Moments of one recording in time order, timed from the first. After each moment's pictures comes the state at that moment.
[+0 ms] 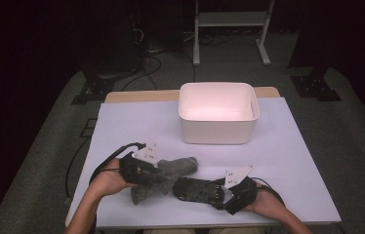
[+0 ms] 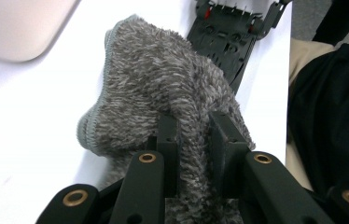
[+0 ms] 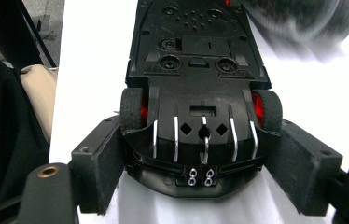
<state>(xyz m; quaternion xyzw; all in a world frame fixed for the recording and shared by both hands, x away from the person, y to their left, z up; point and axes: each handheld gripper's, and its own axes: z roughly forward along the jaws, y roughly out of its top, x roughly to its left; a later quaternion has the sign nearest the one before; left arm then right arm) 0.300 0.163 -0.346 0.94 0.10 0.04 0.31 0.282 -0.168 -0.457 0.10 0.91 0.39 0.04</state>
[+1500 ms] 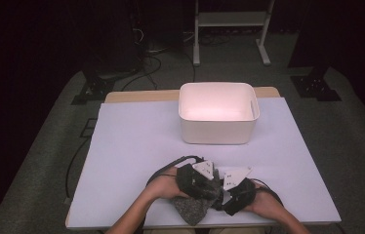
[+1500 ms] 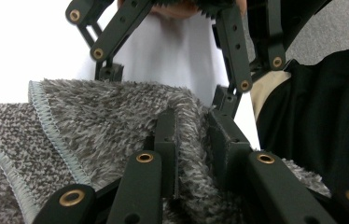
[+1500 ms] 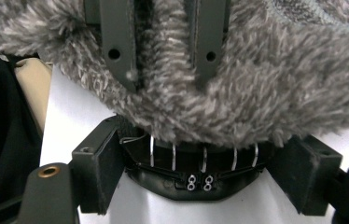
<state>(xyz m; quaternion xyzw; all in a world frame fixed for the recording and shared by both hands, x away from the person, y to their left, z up) 0.305 0.023 -0.406 0.94 -0.01 -0.07 0.33 0.281 -0.165 -0.463 0.09 0.91 0.39 0.04</state>
